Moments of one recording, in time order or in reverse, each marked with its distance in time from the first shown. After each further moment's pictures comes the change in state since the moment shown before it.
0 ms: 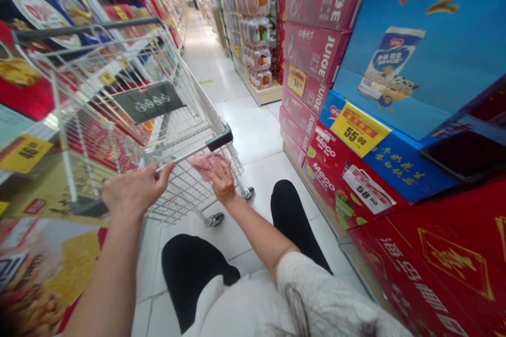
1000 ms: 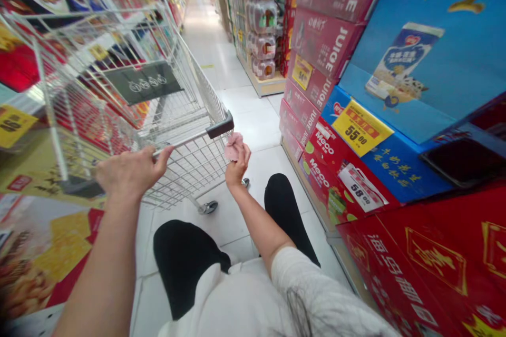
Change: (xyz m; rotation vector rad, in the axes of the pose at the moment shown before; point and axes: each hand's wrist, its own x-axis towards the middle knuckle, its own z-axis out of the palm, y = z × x) left_hand 0.002 0.007 0.005 -0.144 0.008 -0.067; right_hand 0.005 0.028 -0.010 0.086 0.384 0.426
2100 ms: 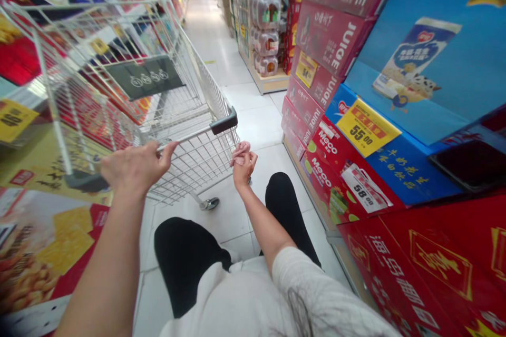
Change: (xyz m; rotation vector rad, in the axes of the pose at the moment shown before) left_hand 0.002 0.005 0.001 0.036 0.015 0.016; right_hand -0.004 0.033 -0.002 0.049 -0.079 0.282
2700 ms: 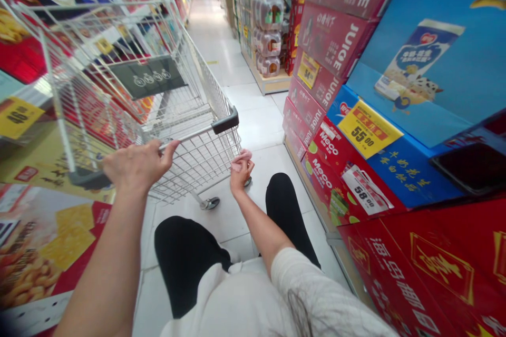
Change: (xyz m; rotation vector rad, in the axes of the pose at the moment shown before) left_hand 0.000 0.001 0.001 -0.045 -0.004 -0.022; right_hand -0.031 0.022 0.014 0.037 0.002 0.116
